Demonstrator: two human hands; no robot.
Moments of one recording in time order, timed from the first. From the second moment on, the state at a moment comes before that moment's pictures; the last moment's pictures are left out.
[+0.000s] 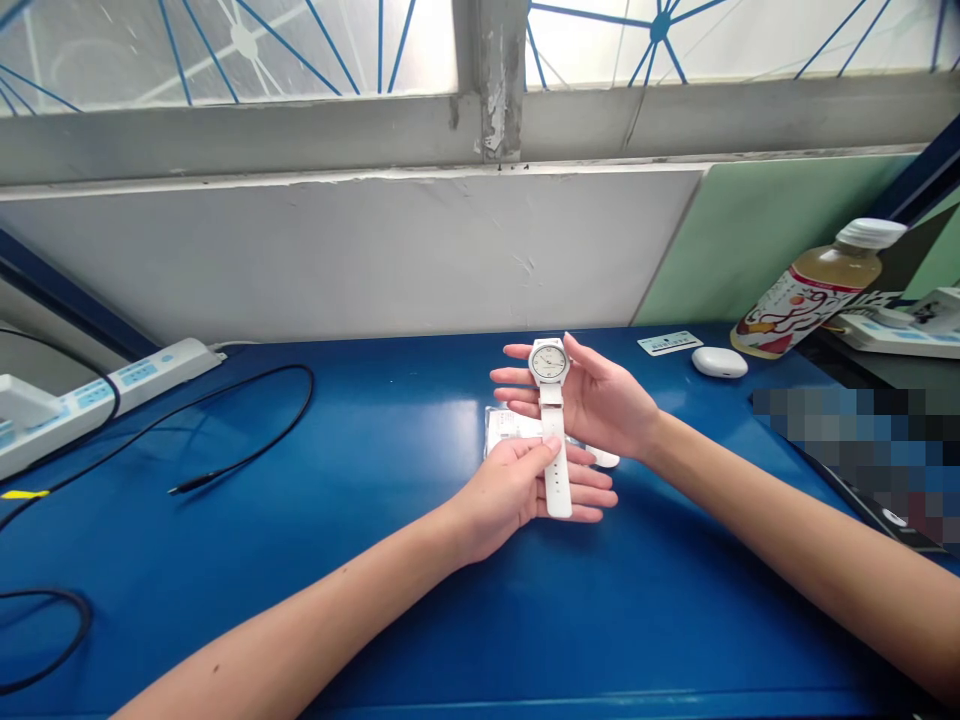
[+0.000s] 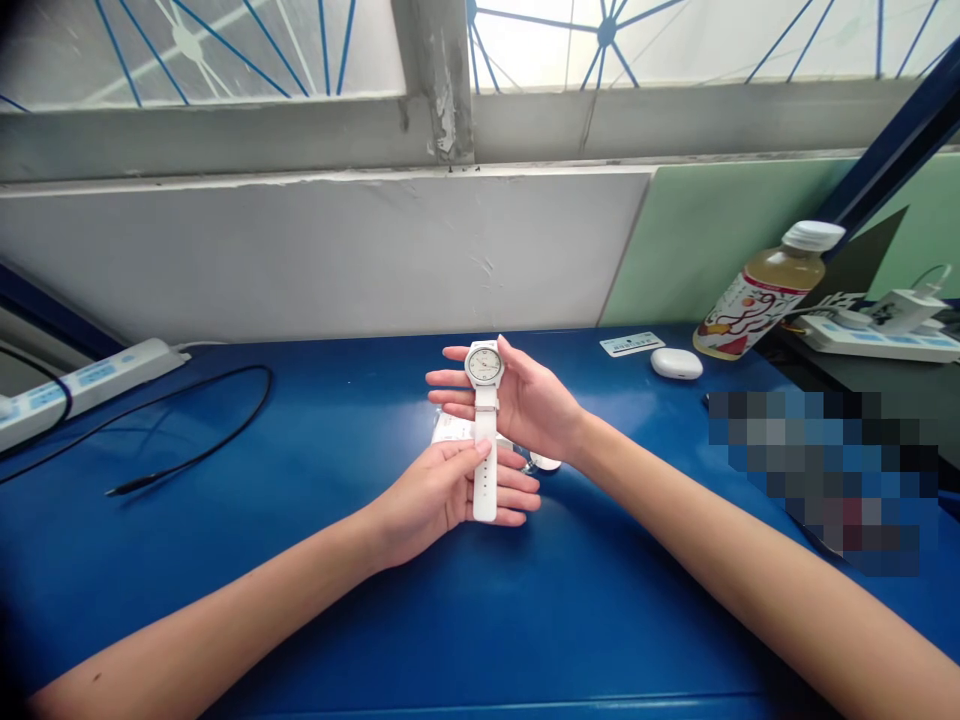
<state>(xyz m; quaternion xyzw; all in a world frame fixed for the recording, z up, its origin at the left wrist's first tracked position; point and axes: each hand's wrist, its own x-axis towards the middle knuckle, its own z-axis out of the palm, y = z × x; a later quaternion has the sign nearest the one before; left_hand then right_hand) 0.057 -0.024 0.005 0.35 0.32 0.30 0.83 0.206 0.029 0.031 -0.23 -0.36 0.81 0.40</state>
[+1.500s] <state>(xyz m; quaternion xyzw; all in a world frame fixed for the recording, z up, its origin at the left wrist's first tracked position) 0.056 -0.027 0.006 0.47 0.27 0.33 0.77 0.212 0.031 0.031 -0.23 -0.40 0.78 0.41</state>
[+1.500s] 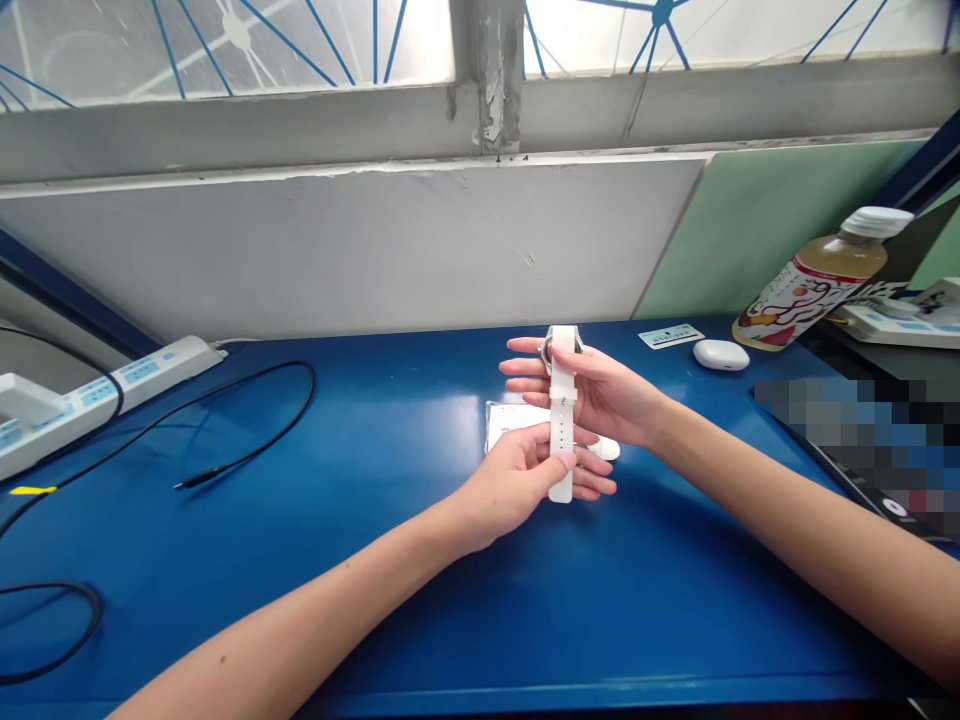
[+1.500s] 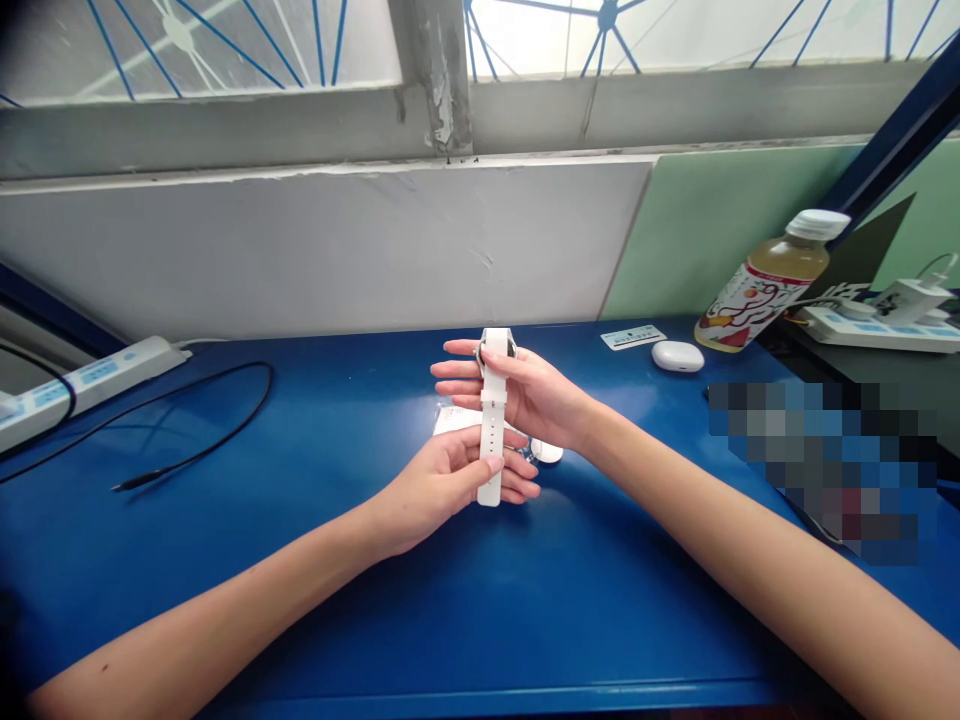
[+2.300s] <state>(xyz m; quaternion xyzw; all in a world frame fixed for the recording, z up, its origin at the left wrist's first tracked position) 0.053 -0.023 0.007 0.40 0.28 0.30 0.82 0.212 0.029 0.032 -0.22 -0.39 0.81 0.37</state>
